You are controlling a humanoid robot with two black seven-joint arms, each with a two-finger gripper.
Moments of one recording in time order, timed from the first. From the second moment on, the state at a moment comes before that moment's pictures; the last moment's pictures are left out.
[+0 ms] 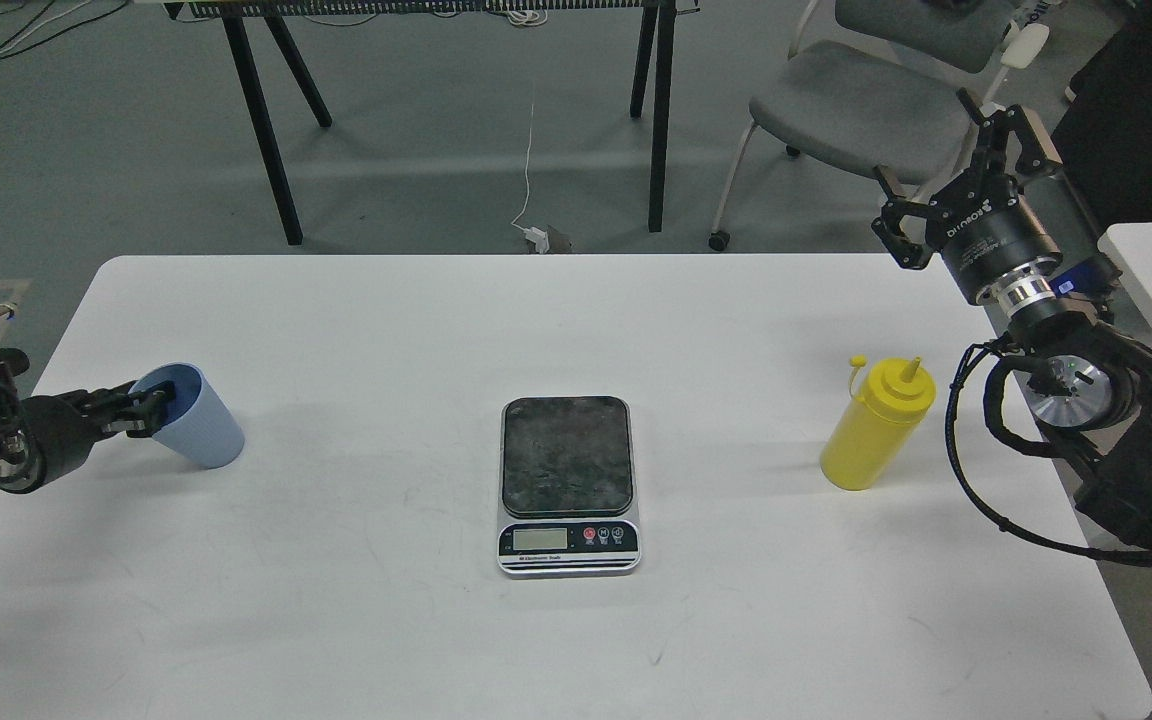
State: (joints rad) left arm -0.67 0.68 -0.15 -0.52 1.45 0.06 -0.49; right arm 0.78 -0.38 0.62 0.62 -0.03 0.49 0.49
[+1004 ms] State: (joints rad) left arm -1.13 0.84 -0.16 -1.04 1.68 -0.45 -0.49; right arm 0.78 -0.39 0.62 0.62 -0.03 0.49 0.49
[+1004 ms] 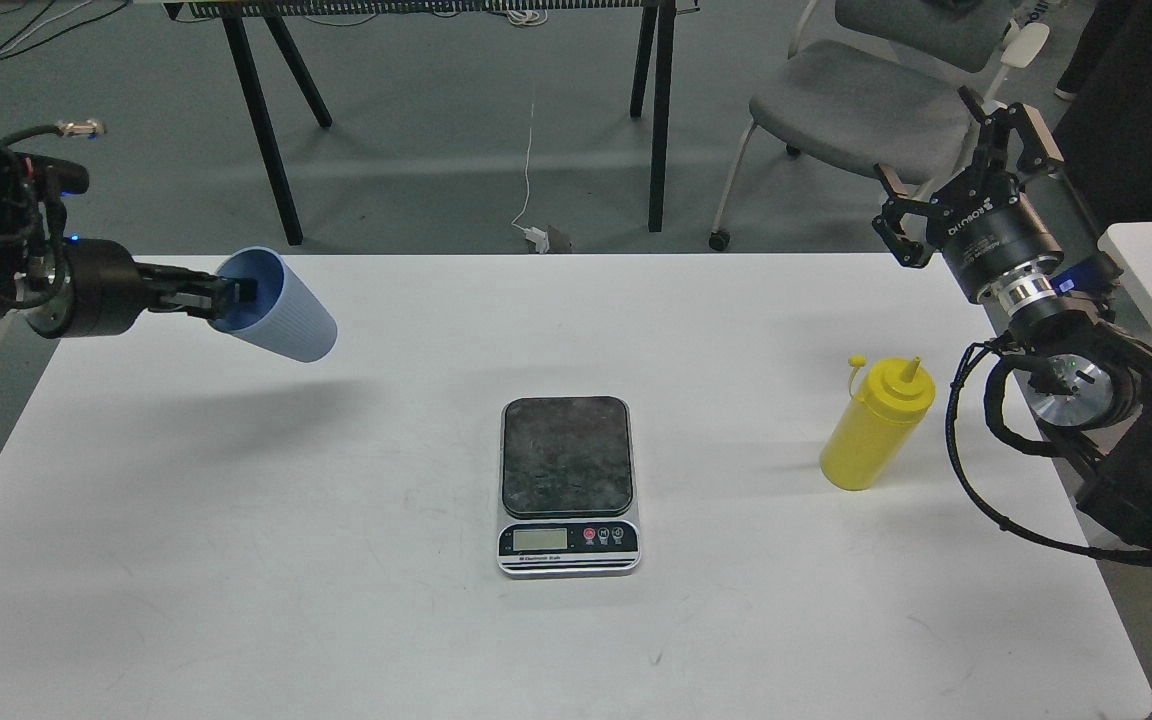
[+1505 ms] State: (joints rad) left arm -1.29 0.50 -0.15 -1.15 1.96 -0.49 -0.49; right arm 0.77 -0.40 0.63 0.64 -0.03 0.49 0.49
